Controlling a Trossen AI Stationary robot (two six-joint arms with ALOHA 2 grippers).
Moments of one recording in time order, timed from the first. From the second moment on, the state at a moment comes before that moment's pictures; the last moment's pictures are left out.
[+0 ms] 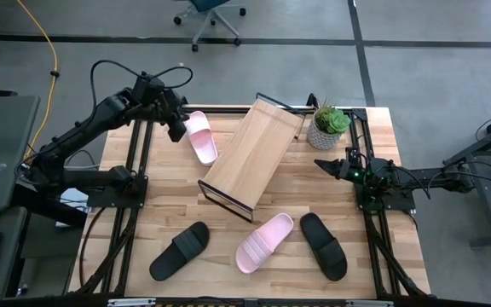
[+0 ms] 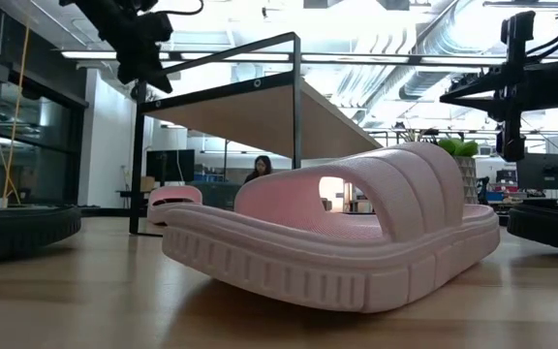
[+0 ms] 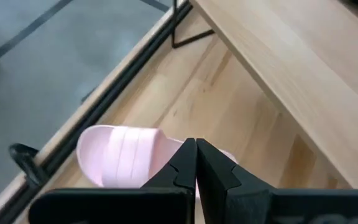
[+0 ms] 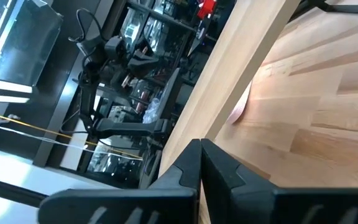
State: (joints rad) left arm 0.92 1.06 1.07 -0.82 0.23 0.16; right arm 0.02 0.14 0.01 0.13 0.36 1.15
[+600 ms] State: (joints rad) left arm 0.60 0.82 1.04 -1.08 0.10 -0.13; right arm 0.02 0.14 0.01 0.13 0.25 1.09
